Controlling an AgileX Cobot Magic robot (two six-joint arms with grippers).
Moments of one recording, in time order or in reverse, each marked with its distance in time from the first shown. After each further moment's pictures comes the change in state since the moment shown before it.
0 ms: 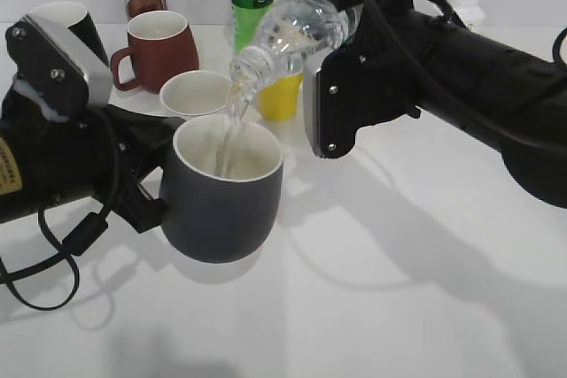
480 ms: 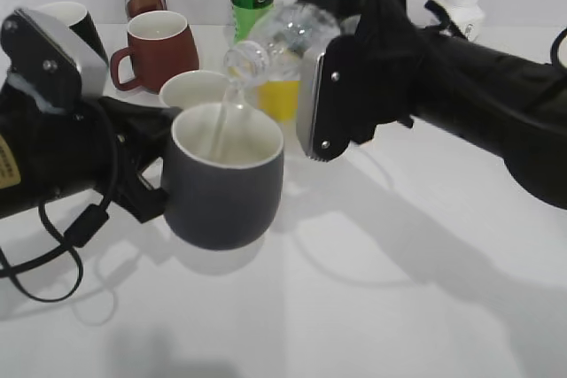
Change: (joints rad) left arm 0.000 0.000 0.000 -0.021 -0.032 0.000; right arm 0.000 -0.001 -0.001 -0.080 0.061 0.254
